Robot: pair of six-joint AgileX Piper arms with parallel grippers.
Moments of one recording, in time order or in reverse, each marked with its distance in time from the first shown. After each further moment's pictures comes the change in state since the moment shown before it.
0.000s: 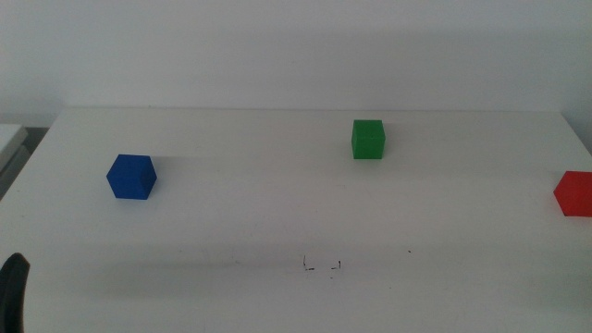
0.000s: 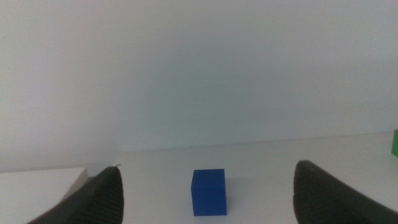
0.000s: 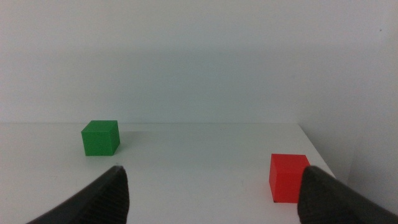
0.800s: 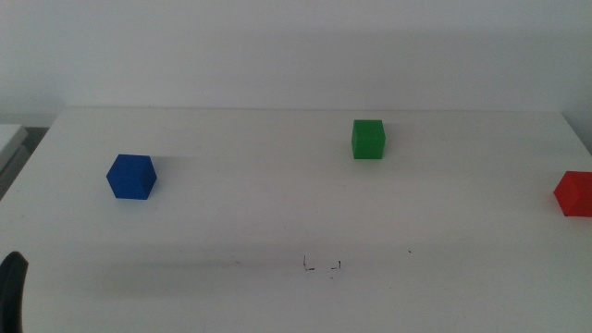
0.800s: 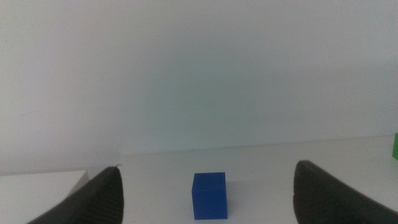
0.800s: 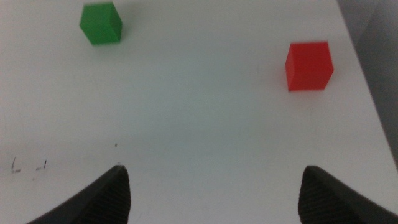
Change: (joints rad) left arm 0.000 0.000 0.000 0.000 -0.010 0.000; right arm 0.000 0.723 -0.815 0.021 0.779 0.093
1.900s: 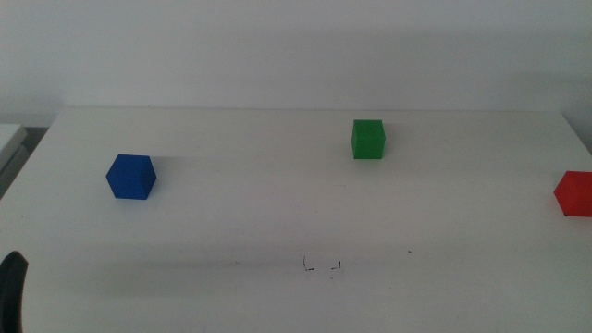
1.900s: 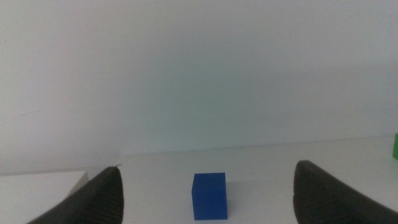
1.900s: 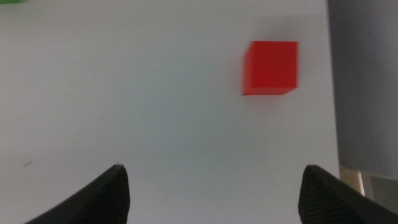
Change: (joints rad) left arm 0.000 0.000 0.000 0.000 -0.002 0.000; right arm -0.101 0.705 -0.545 -0.053 0.228 -0.123
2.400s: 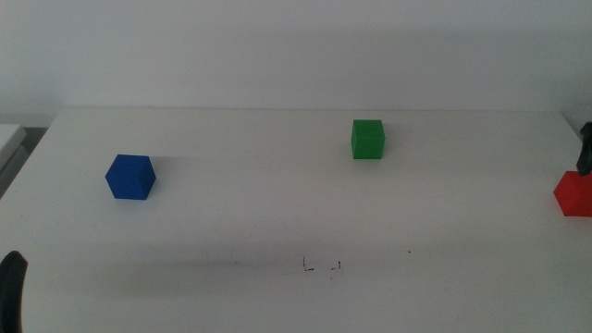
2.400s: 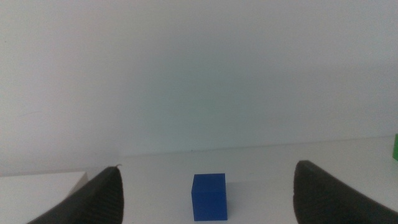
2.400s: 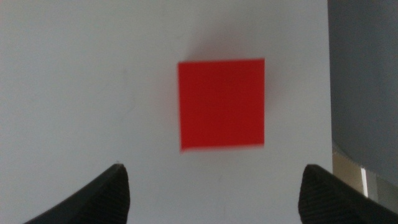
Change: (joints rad) left arm 0.000 0.000 0.000 0.000 -0.002 0.000; right arm -0.151 0.506 -0.223 0.018 -0.030 -0.102
